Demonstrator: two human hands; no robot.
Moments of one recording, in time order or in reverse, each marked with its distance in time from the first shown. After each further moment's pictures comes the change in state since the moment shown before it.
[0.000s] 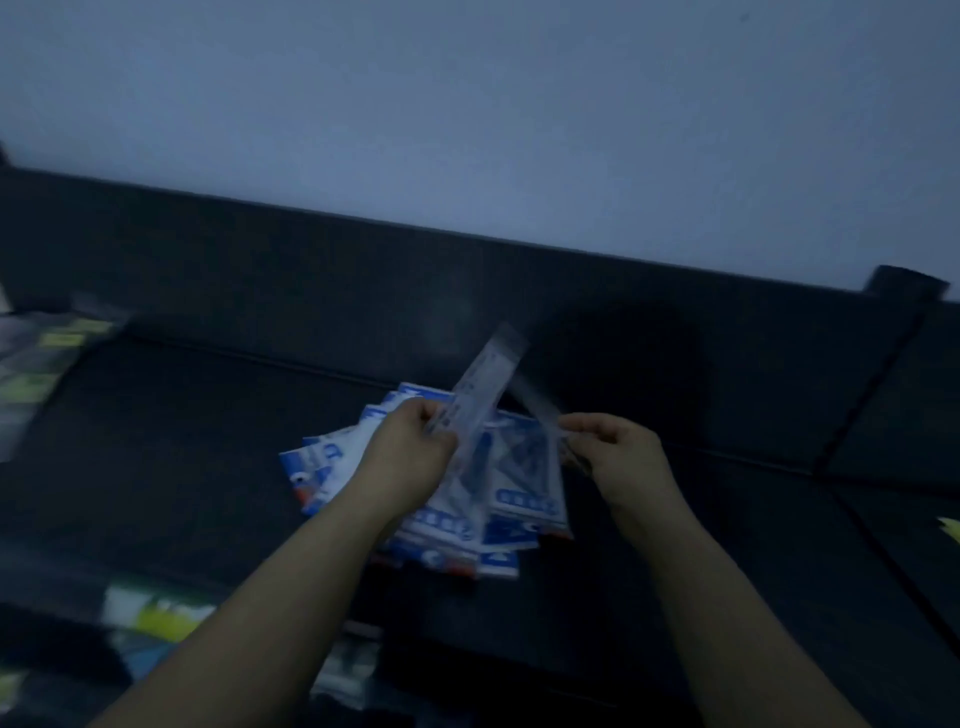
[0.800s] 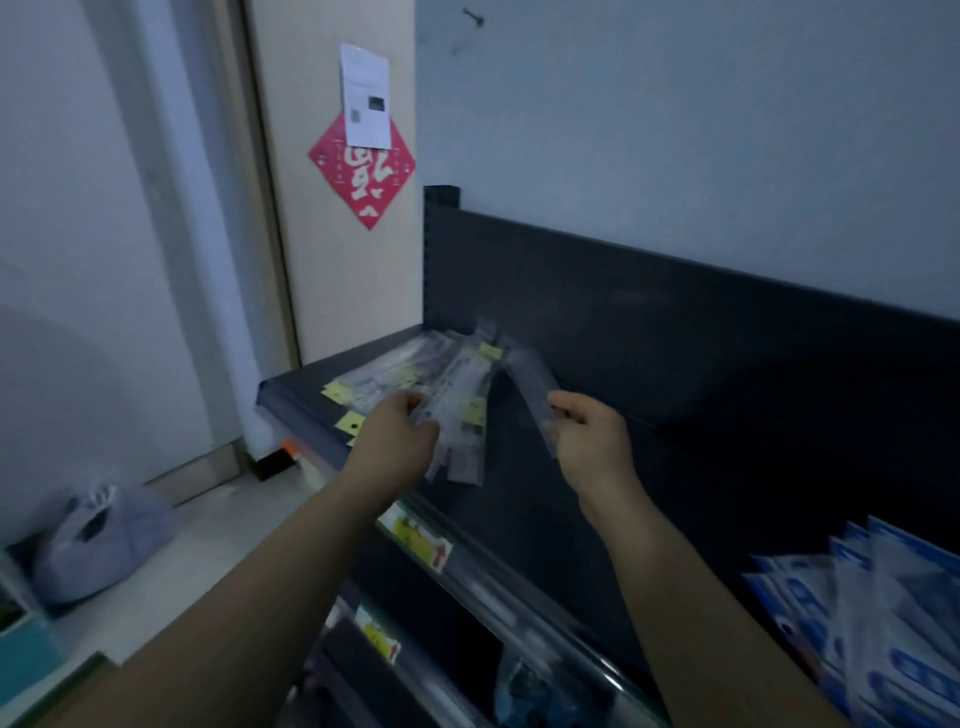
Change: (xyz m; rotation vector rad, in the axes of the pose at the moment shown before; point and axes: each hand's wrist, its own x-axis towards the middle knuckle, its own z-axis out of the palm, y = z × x) left_hand 0.012 -0.134 -0.383 0.269 0.512 -0.212; right_hand -0.038 -0.068 0.443 -0.067 -0.425 -0.162
